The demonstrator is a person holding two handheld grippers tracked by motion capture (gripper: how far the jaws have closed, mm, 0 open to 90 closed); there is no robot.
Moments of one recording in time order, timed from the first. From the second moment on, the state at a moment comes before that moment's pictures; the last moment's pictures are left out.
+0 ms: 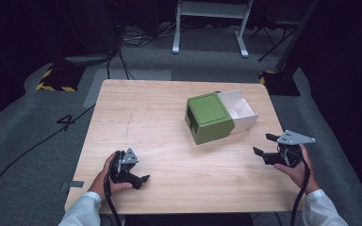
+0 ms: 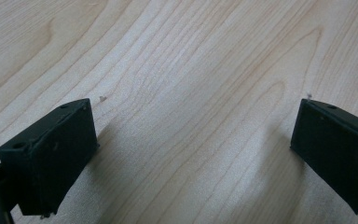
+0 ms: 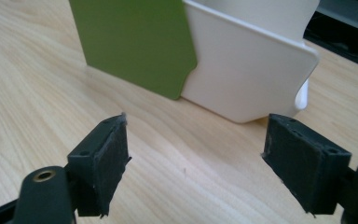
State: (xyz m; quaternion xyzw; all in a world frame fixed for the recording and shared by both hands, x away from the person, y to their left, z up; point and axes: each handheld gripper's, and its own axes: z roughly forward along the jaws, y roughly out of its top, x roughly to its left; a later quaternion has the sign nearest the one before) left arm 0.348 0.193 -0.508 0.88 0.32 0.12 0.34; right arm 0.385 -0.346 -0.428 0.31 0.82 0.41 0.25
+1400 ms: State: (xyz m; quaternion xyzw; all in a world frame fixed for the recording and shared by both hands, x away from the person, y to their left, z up) left arm 0.348 0.193 -0.508 0.88 0.32 0.12 0.34; right arm 0.358 -0.385 -0.505 0.36 0.84 0.36 0.19
